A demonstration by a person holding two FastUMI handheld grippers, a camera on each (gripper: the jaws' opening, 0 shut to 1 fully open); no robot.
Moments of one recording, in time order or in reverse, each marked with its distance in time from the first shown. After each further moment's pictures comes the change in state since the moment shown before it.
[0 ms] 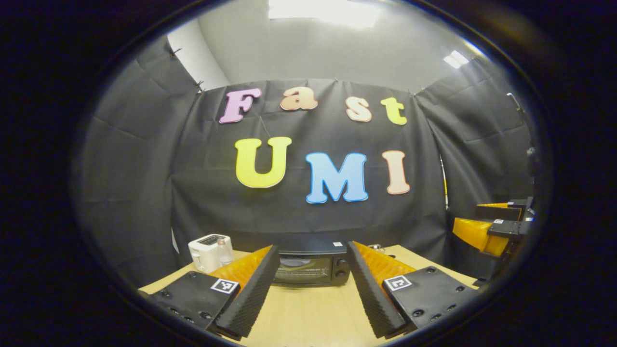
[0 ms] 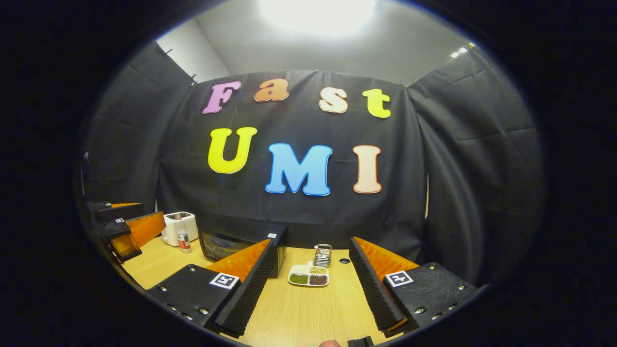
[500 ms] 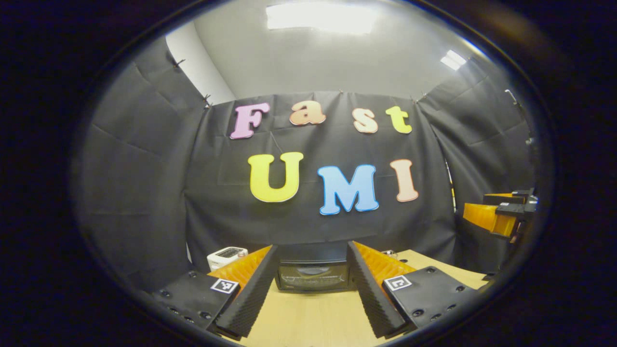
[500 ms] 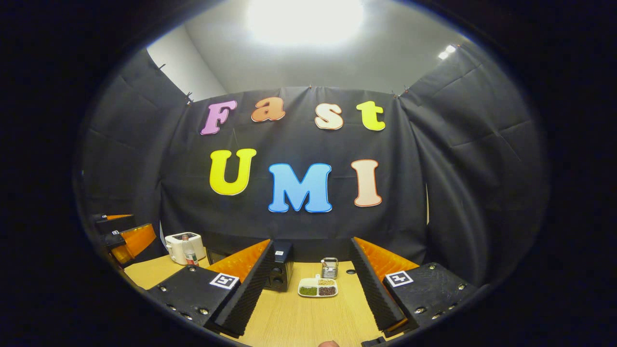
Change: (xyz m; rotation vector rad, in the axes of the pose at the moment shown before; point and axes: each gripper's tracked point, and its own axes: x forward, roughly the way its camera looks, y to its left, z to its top) left arm -0.037 0.046 0.025 0.033 -0.073 0.067; right arm -0.008 0.016 0.031 0.062 -0.088 0.003
